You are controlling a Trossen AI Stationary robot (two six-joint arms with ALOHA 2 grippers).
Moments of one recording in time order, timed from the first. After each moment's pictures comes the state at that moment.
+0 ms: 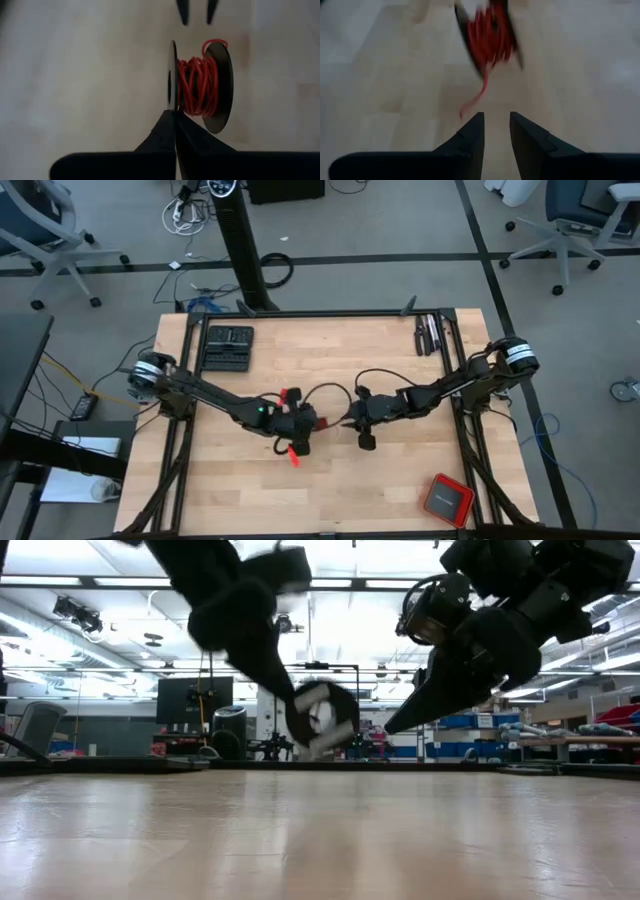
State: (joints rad) left arm -0.29 1.70 1.11 -0.39 -0.50 -0.23; right arm 0.21 1.58 0.62 0.34 0.18 0.15
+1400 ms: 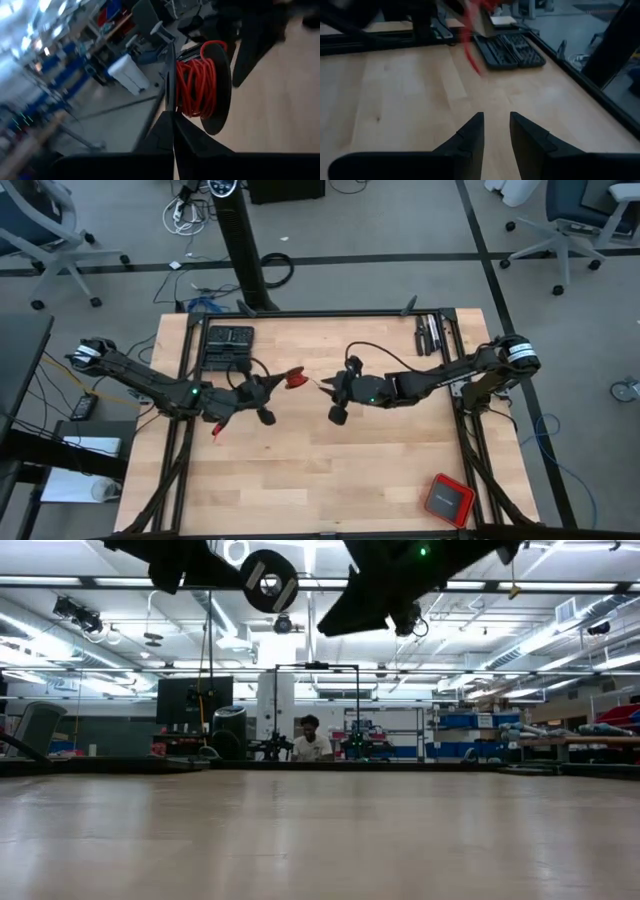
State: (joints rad) left arm -0.35 1.08 0.65 0.17 -0.91 0.45; right arm 0.17 1.58 1.00 0.12 0.51 0.13
